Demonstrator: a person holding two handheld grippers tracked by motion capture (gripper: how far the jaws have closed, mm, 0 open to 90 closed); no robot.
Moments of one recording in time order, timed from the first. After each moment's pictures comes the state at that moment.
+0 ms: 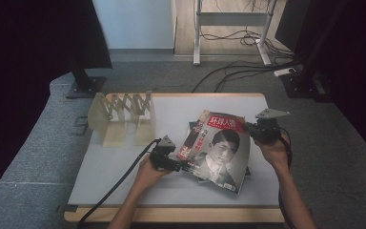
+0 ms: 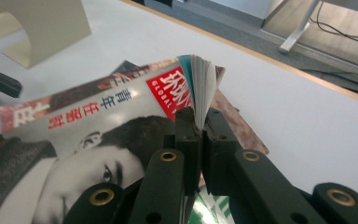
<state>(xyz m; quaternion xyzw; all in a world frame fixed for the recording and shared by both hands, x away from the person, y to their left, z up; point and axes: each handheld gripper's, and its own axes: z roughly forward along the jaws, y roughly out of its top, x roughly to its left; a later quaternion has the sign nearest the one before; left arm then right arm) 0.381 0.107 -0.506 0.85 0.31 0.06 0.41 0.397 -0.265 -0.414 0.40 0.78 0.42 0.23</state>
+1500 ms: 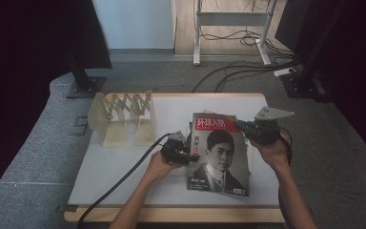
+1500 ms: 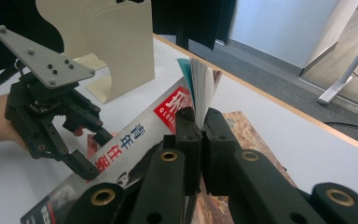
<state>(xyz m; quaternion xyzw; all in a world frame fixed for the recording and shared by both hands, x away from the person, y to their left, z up) 0.397 0.072 -0.496 0.87 0.25 -0.01 0.43 0.367 -0.243 -0.373 0.31 0.78 0.50 0.21</state>
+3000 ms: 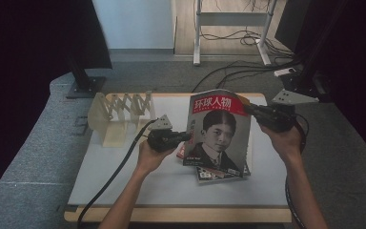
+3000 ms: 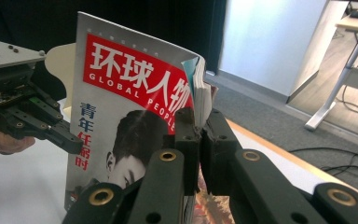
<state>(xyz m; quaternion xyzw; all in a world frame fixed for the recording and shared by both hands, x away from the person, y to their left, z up) 0.378 0.103 -0.410 0.81 0.23 0.09 0.53 0.362 -0.260 -0.313 0.31 0.74 0.54 0.24</state>
